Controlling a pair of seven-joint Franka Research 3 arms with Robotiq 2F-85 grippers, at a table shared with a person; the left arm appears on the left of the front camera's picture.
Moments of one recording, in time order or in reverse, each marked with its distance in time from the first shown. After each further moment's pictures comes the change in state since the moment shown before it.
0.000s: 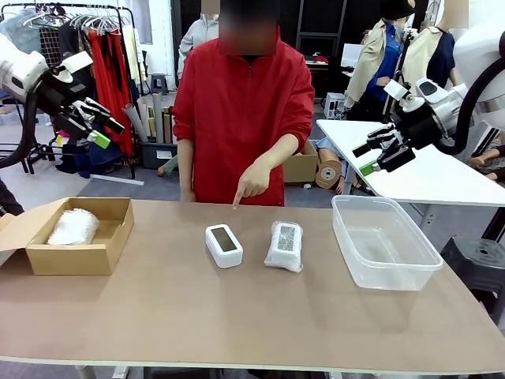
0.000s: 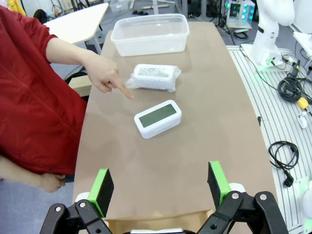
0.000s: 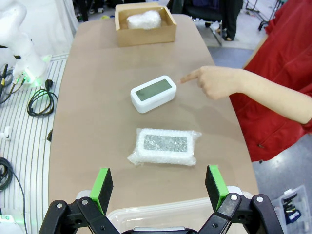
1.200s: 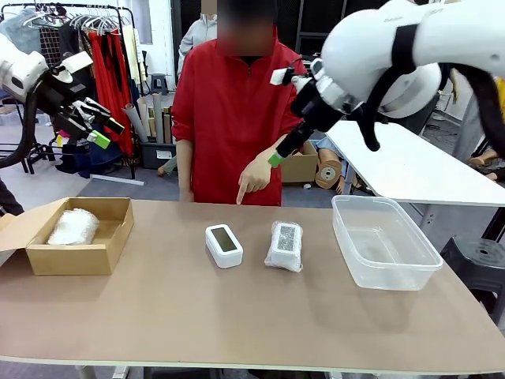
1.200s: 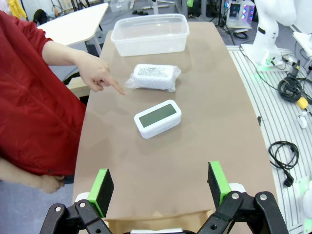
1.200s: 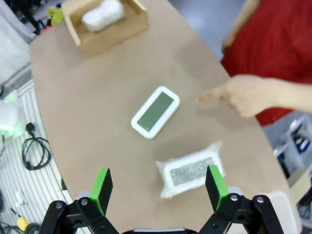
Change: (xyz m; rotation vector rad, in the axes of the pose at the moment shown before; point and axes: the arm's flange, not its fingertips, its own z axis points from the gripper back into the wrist) left arm 0.000 0.000 0.000 0.000 0.000 0.000; right arm 0.176 0.062 -0.144 -0.216 0.311 -0.337
